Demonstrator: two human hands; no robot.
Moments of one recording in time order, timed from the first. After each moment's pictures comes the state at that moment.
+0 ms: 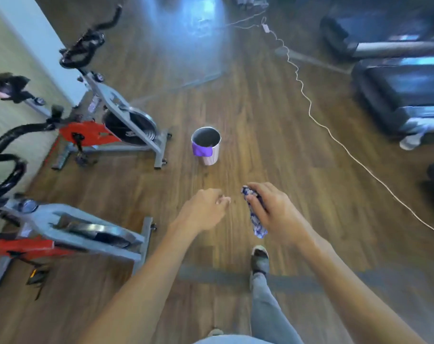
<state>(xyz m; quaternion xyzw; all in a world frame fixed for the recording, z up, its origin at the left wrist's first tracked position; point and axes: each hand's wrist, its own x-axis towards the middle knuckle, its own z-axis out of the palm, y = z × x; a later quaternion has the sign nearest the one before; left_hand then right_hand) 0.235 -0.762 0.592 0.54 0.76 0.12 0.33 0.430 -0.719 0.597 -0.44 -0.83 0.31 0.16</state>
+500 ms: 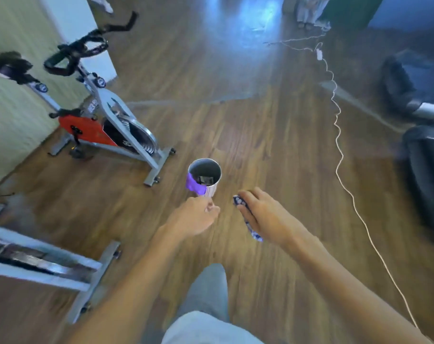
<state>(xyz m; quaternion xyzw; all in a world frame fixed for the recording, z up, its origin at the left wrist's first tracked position) 0.201 -0.399 0.567 0.41 0.82 0.18 0.36 0.376 -0.285 0.592 -0.24 -0.96 0.17 0.01</state>
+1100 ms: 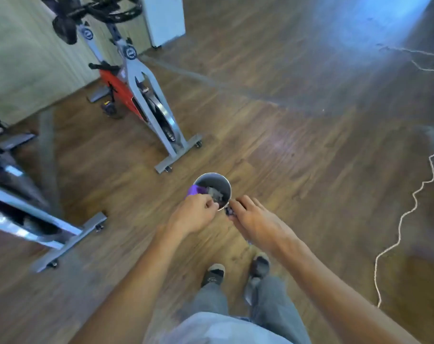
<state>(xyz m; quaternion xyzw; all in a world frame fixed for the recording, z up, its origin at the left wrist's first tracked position) 0.078 -0.093 0.504 0.16 0.89 0.25 0.35 0.186 0.063 0.515 0.02 -0.99 0.12 -0.09</state>
